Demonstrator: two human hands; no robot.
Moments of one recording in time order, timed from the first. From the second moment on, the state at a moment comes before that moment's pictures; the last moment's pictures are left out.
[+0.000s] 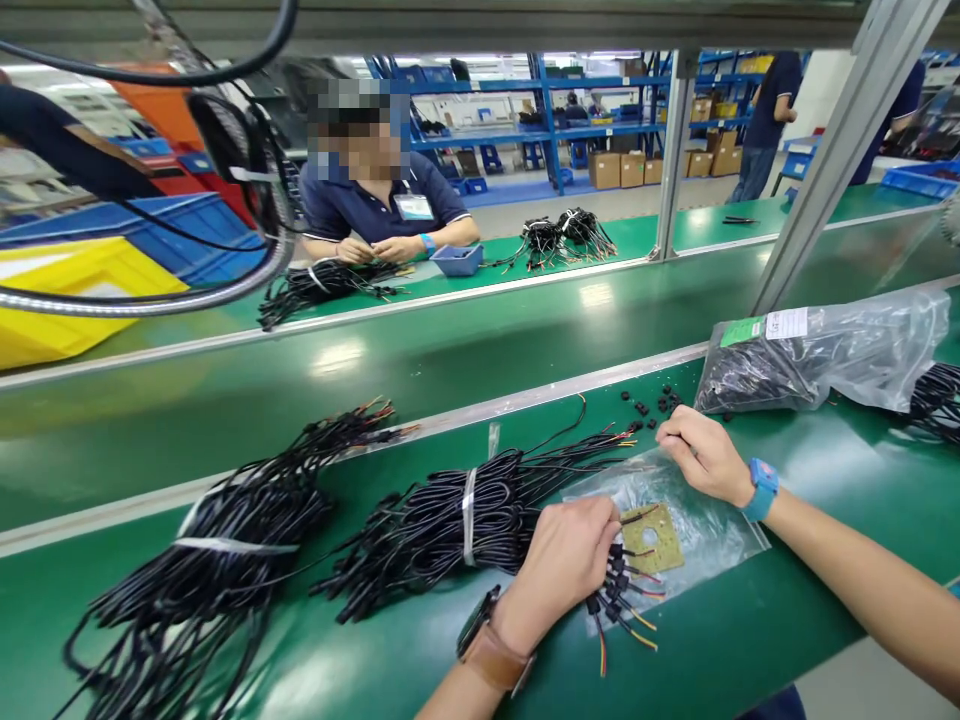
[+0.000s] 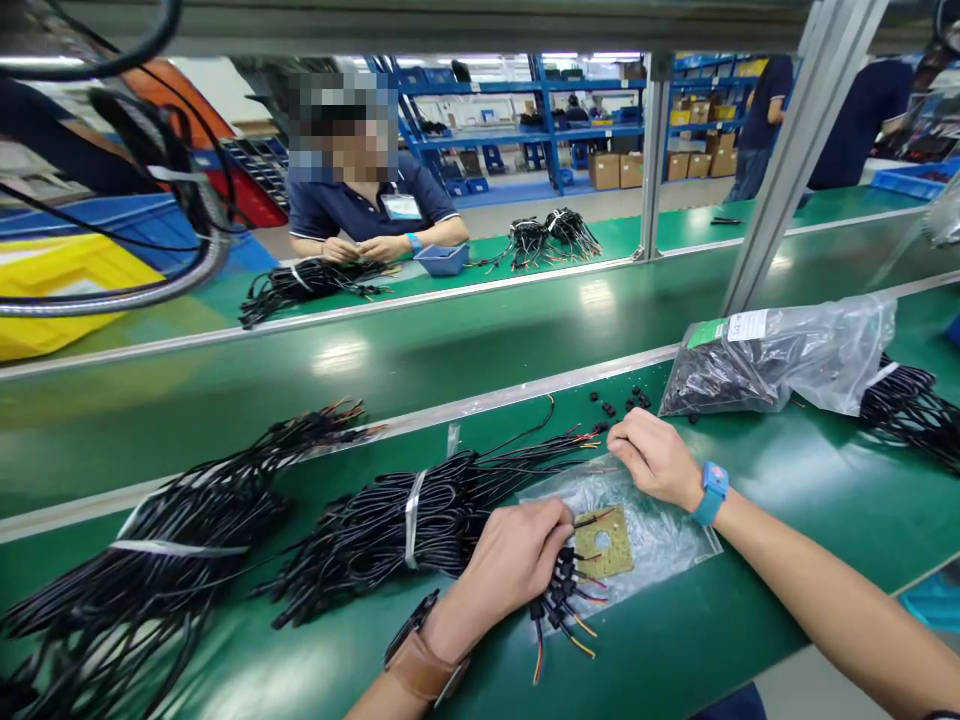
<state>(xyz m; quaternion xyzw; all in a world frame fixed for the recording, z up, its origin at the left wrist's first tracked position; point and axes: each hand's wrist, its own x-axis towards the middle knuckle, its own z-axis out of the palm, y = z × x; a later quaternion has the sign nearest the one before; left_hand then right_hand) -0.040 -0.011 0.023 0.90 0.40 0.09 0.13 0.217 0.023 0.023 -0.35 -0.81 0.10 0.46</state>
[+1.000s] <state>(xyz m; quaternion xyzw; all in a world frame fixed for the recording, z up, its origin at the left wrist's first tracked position) -0.037 -0.015 0.008 0.80 0.41 0.42 0.13 0.192 0.014 0.015 -0.42 -0.55 0.55 0.47</state>
